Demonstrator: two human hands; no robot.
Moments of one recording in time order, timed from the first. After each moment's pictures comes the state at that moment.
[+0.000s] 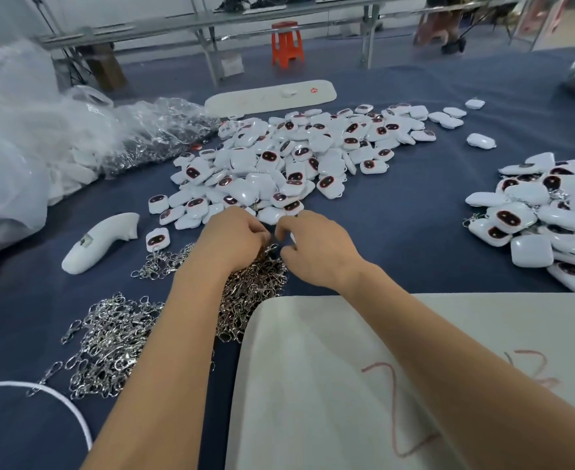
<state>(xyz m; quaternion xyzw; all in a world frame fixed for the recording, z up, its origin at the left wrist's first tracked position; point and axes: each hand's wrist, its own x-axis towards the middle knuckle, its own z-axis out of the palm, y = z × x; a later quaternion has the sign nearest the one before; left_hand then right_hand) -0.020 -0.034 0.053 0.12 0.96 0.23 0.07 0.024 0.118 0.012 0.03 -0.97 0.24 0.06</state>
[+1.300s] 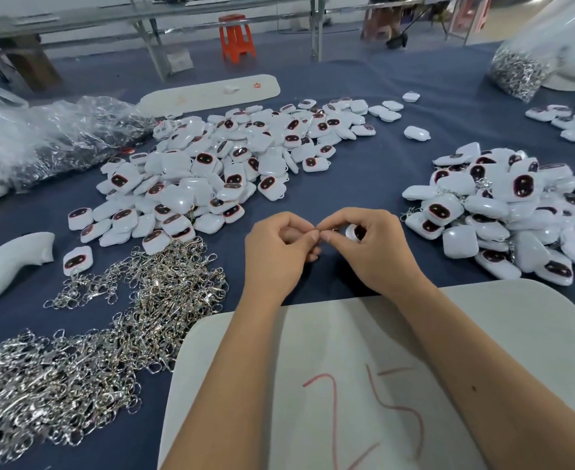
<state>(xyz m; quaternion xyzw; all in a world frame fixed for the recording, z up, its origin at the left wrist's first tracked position) 0.020 0.093 -0.009 0.16 0.77 0.61 0.06 0.084 0.244 -0.010 -0.04 -0.86 0.45 0.24</state>
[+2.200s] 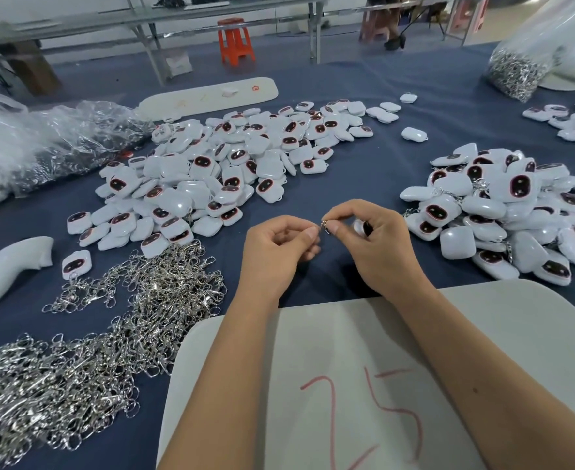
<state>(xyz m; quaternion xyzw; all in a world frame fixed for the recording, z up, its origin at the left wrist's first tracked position) 0.025 0.089 -0.004 0.15 0.70 0.69 0.11 0.085 0.246 -0.013 -0.03 -0.81 0.51 0.30</state>
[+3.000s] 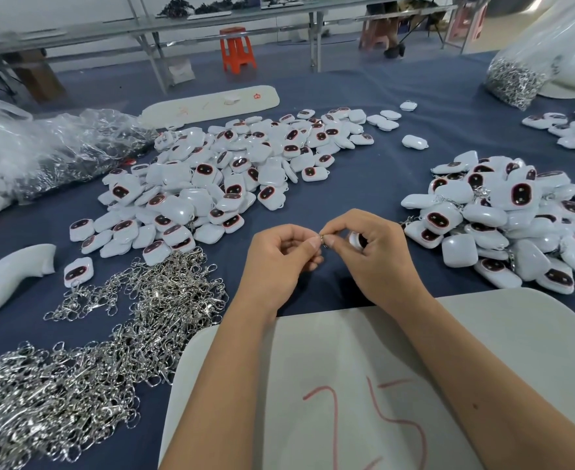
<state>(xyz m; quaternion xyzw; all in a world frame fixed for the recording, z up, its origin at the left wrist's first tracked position) 0.026 0.085 0.001 0.18 0.71 0.66 0.13 0.088 0.240 -0.006 0.00 -0.85 0.43 0.30</state>
